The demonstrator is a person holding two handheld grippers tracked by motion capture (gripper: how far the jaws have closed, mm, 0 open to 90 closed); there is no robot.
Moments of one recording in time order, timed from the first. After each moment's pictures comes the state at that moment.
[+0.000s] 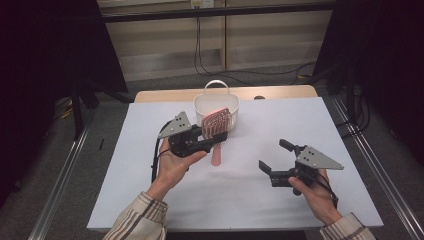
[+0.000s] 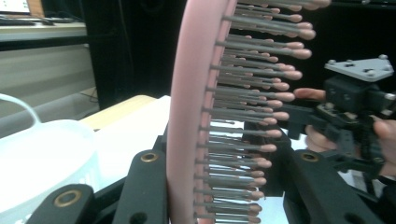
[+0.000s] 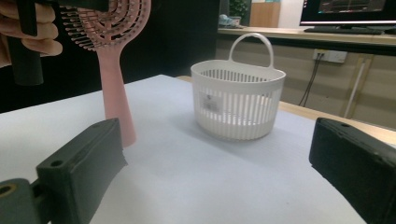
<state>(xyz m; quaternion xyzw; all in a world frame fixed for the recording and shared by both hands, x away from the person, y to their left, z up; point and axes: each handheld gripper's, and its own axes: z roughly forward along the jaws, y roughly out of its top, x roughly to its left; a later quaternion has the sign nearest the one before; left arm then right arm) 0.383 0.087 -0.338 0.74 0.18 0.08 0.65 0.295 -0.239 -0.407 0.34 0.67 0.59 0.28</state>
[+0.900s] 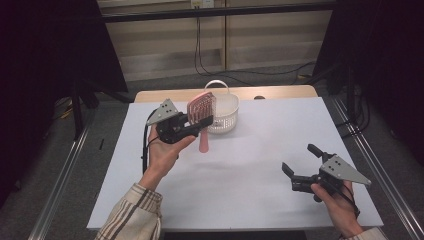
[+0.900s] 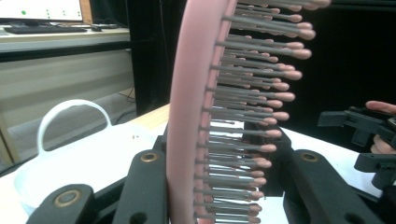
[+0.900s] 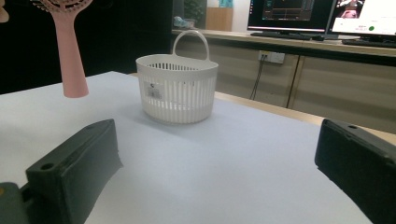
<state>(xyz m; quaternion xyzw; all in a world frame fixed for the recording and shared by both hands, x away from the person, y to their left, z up) 0.408 0.111 -0.321 0.73 0.22 0.13 0.63 0.268 -0.284 -0.415 0.39 0.64 0.56 0.35</state>
